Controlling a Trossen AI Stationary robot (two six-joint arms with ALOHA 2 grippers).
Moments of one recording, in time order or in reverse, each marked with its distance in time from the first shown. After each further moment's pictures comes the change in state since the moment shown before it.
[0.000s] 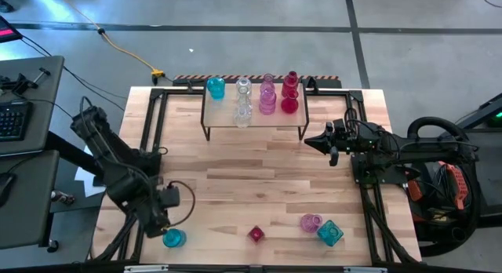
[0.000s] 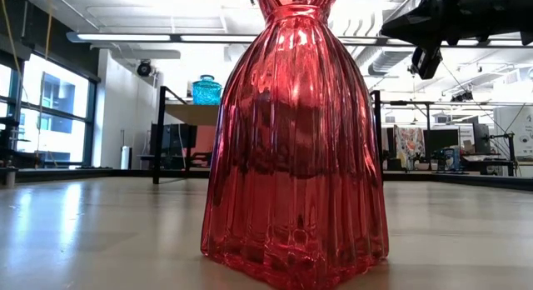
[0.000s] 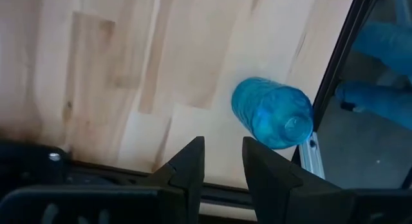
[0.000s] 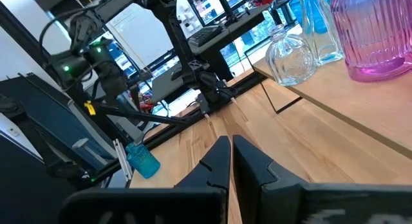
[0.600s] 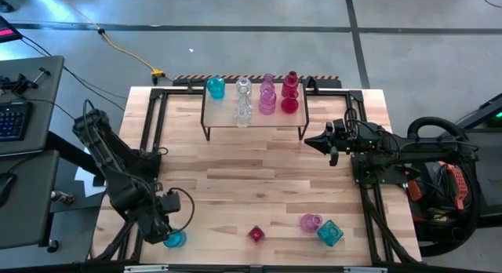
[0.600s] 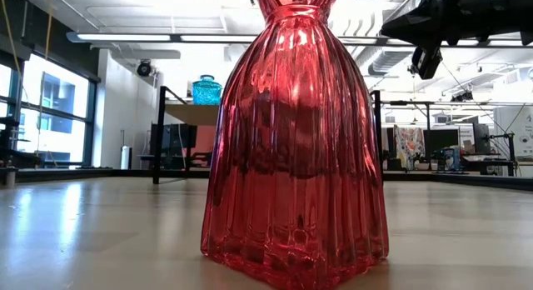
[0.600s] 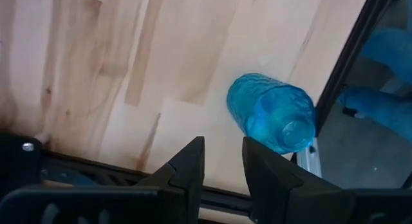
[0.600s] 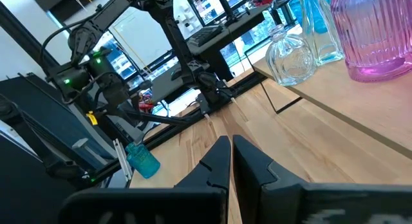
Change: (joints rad) left arm -0.044 0.055 -0.030 0.059 0.006 -0.099; right arm 0.000 0.000 0.000 0.000 0.000 0.000
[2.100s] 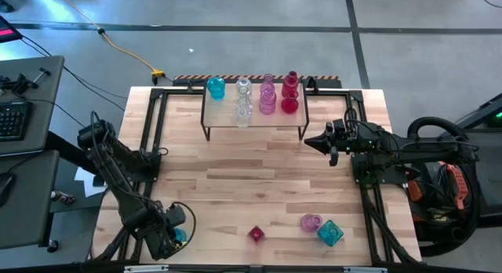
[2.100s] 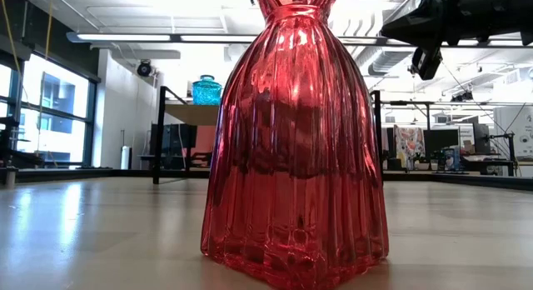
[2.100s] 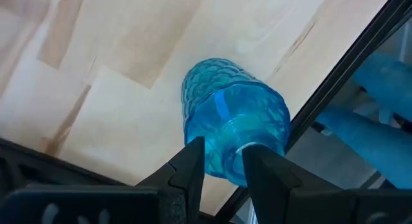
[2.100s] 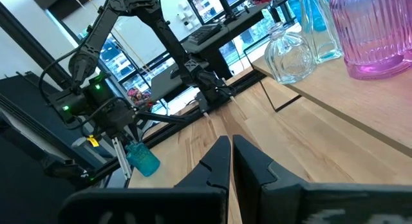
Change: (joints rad) left arm -0.047 0.162 -0.053 0.232 0.064 -0.295; right arm 0.000 0.000 0.000 -0.007 0.000 0.000
